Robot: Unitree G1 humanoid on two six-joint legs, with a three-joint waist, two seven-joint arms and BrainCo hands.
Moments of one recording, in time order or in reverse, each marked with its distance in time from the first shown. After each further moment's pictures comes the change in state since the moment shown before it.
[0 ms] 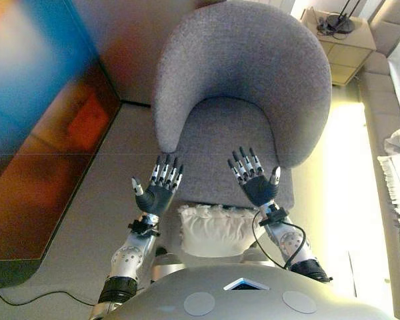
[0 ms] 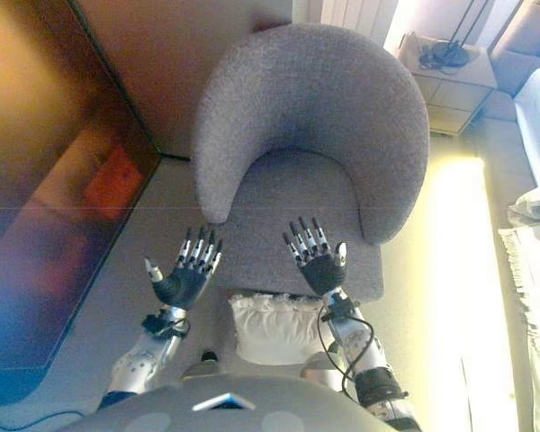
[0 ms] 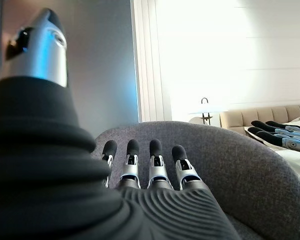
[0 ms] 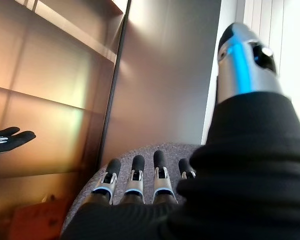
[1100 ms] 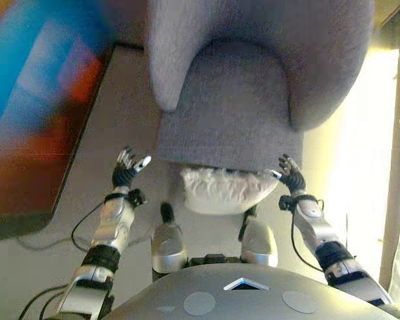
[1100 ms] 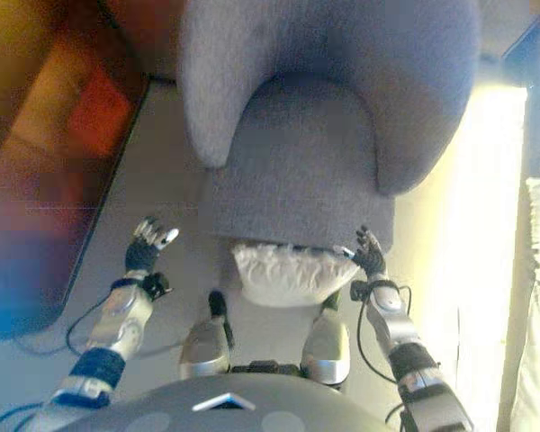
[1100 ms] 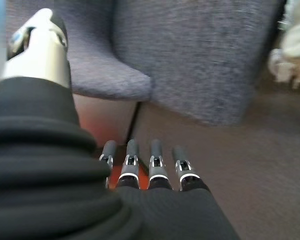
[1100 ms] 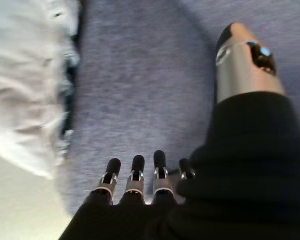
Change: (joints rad) left arm -0.365 0.219 -0.160 0.227 0.914 -0.499 0.848; right arm -0.273 -0.263 0.112 0.246 -0.936 -0.348 -0.849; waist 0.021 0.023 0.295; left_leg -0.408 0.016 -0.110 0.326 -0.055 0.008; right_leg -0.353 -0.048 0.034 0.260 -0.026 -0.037
